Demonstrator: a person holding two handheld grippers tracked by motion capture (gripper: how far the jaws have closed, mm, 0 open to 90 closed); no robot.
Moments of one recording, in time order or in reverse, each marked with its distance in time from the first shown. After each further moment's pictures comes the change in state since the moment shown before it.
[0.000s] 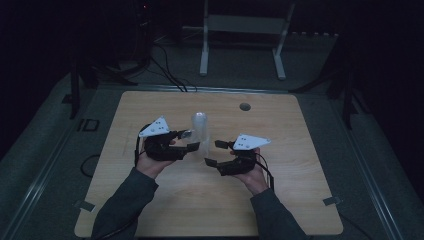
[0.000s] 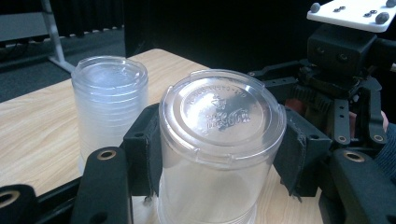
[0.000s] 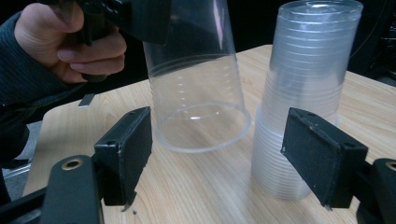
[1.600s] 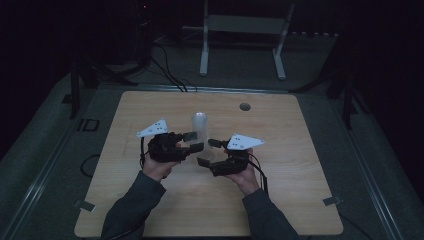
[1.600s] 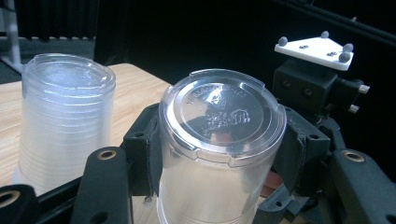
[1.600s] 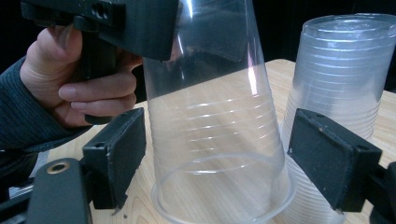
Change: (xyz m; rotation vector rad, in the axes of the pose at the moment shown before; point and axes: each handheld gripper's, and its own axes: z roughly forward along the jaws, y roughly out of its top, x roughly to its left) left arm 0.001 -0.010 0.008 -0.121 -0.131 -0.144; right arm 0.007 0.002 0.018 -0.067 0.029 0.025
